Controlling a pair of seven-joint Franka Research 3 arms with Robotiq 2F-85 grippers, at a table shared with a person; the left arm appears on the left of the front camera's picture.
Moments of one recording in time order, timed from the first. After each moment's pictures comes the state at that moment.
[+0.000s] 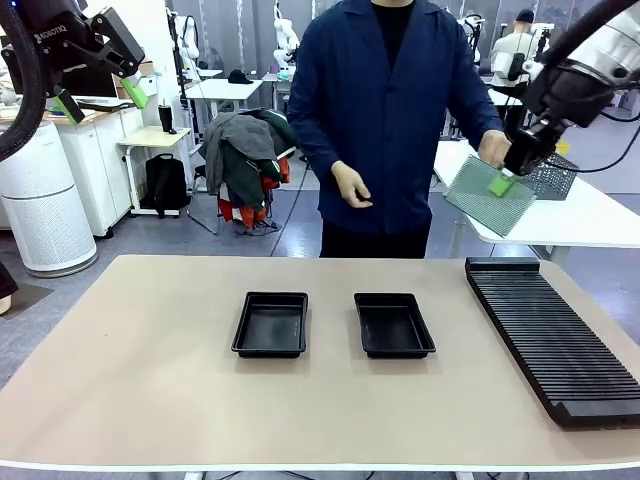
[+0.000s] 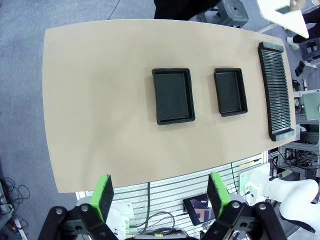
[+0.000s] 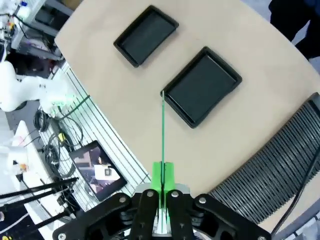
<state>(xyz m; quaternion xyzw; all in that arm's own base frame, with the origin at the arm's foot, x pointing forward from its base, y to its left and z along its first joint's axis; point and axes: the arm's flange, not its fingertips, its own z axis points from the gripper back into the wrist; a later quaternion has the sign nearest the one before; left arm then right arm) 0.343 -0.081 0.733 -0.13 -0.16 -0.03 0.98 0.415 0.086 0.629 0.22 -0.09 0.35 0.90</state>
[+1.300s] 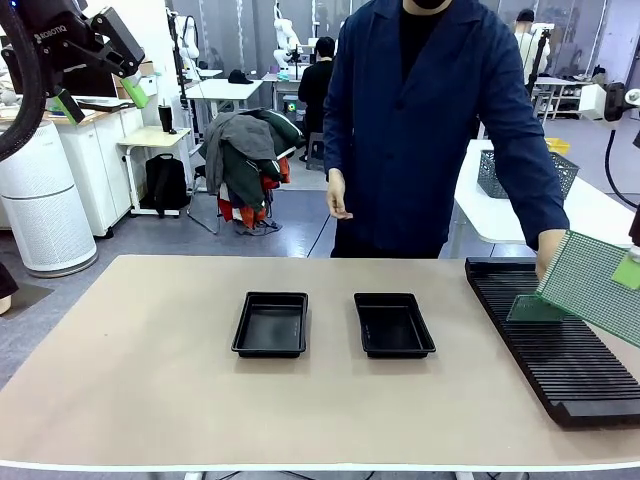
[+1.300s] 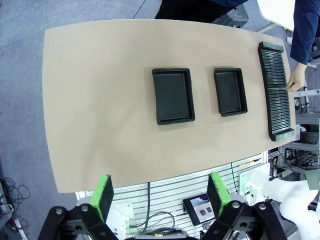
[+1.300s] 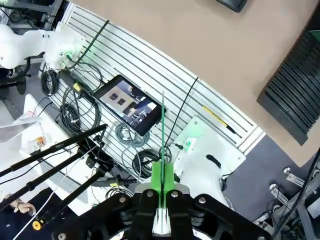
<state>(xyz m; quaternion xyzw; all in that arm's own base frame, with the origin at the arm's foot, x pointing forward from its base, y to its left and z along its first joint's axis) 0.343 -0.081 0.733 -0.13 -0.16 -0.03 0.98 0.192 0.078 0.641 0.16 0.02 0.27 0.95</state>
